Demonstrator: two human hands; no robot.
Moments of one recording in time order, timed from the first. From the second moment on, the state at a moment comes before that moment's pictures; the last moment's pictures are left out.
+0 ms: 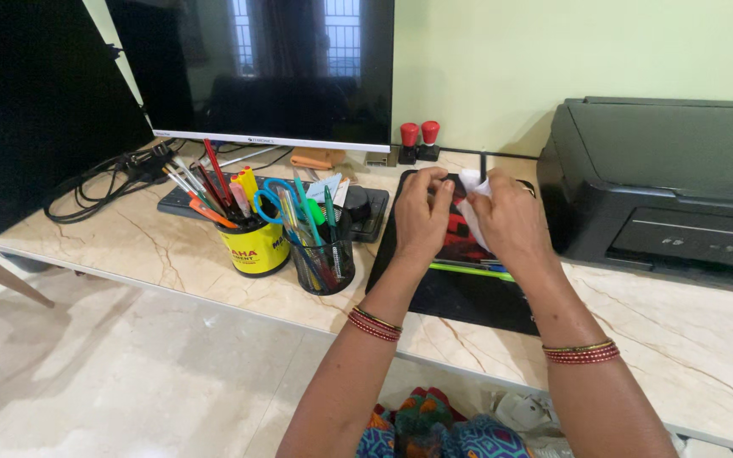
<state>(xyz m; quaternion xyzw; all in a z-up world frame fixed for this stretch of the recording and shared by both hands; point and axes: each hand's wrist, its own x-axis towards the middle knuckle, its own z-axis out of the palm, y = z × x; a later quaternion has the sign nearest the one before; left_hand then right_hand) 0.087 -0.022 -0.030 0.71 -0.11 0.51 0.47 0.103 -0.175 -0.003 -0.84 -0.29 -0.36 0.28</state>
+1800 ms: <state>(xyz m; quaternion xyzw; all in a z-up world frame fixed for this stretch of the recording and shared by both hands) -0.100 0.071 0.060 0.75 -0.14 0.59 0.25 0.131 -0.189 -0.030 -0.85 -0.30 -0.42 0.08</state>
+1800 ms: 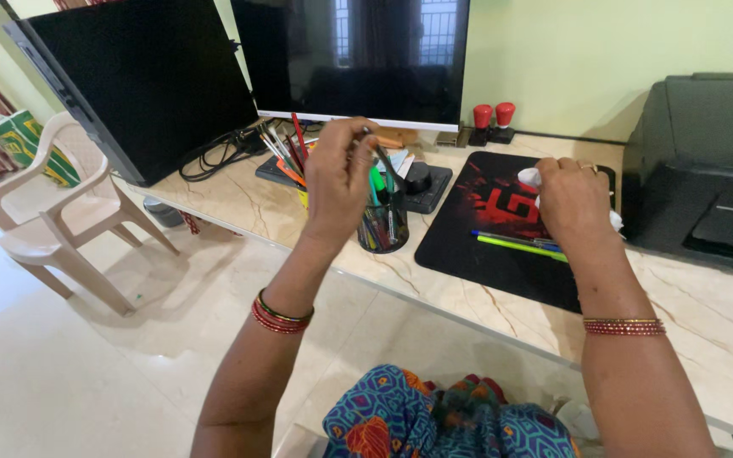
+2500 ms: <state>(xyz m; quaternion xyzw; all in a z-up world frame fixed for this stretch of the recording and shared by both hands) -0.084 0.106 0.020 0.81 -0.05 0.56 0.18 0.114 -0.188 -0.019 -0.86 -0.31 -0.40 0.09</state>
